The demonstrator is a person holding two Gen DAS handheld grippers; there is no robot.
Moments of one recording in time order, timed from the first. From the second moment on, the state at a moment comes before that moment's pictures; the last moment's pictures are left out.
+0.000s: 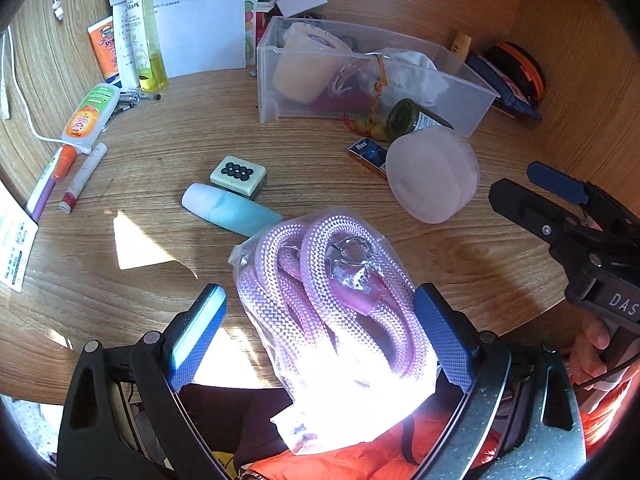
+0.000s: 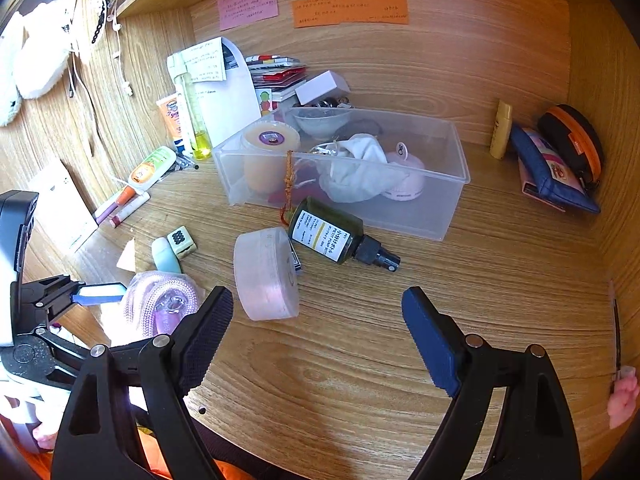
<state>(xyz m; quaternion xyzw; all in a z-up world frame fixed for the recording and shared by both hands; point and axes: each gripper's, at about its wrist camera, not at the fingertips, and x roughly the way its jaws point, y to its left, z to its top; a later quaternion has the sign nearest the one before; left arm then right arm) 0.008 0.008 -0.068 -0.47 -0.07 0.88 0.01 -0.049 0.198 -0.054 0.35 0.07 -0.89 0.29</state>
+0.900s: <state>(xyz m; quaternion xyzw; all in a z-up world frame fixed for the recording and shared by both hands) 0.010 0.009 -0.083 -0.45 0.00 0.89 0.01 -0.066 0.148 -0.079 0.38 0.10 -0.87 0.30</state>
